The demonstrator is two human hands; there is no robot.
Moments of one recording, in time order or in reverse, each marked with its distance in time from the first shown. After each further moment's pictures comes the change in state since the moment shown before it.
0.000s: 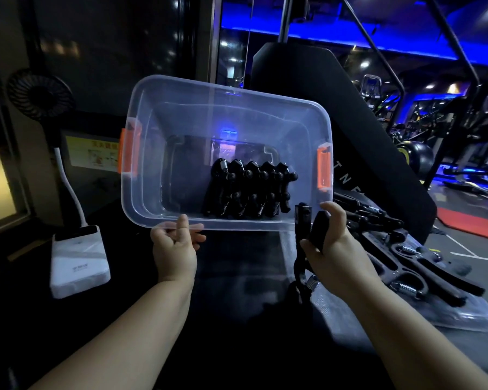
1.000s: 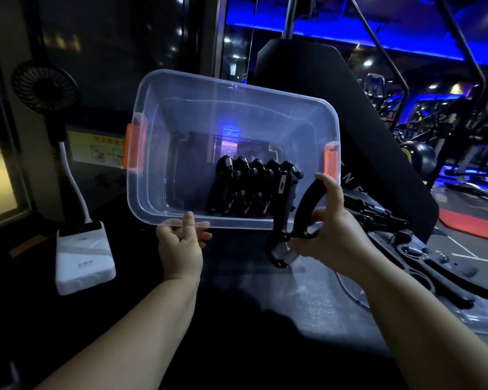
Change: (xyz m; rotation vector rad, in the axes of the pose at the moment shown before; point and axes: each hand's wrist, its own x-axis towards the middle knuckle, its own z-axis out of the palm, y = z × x) left_hand -0.002 0.001 -0.002 -0.040 -0.019 -0.019; right_hand 0.020 -0.031 -0.012 0.203 -0.105 -0.081
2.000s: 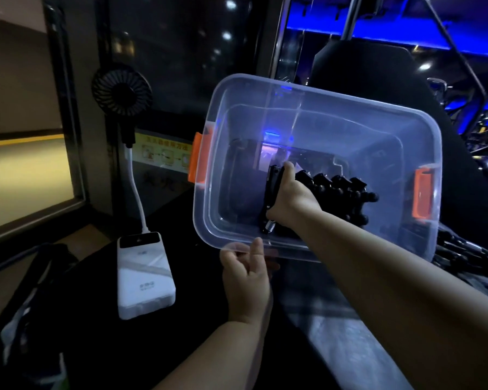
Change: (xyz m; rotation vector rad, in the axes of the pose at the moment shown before) left_hand 0.009 -0.014 -0.004 -0.056 0.047 -0.015; right_hand 0.167 -0.079 0.148 -0.376 -0.103 0.046
